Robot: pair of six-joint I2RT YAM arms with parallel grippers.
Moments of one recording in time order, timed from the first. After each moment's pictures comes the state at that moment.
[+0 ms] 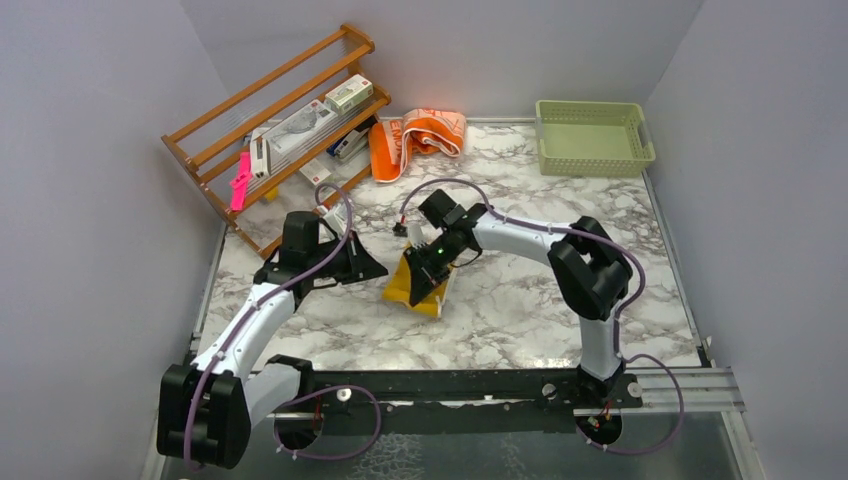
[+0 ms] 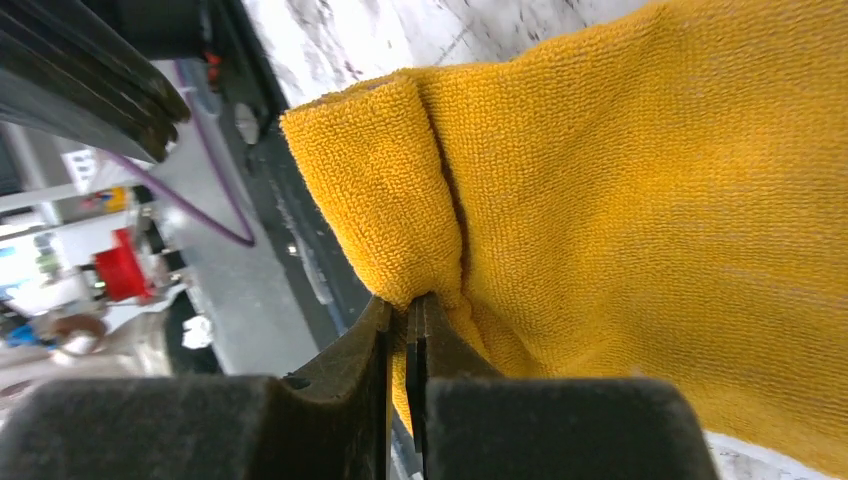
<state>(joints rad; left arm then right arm) -0.20 1.04 0.58 -0.24 0.71 -0.54 0.81 1.96 1.35 -0.56 -0.75 0.13</state>
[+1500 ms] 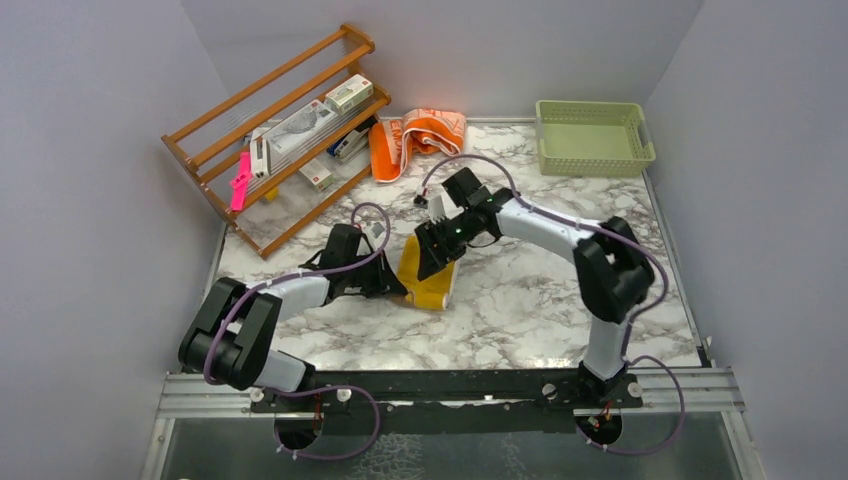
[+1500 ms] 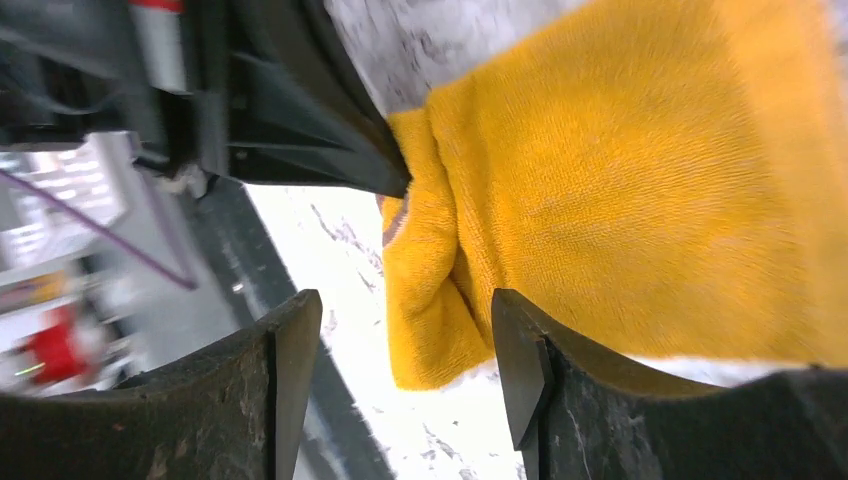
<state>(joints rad) -0.39 1.41 0.49 0.08 0.56 -0.66 0.66 1.98 1.38 -0.57 -0.79 0.11</state>
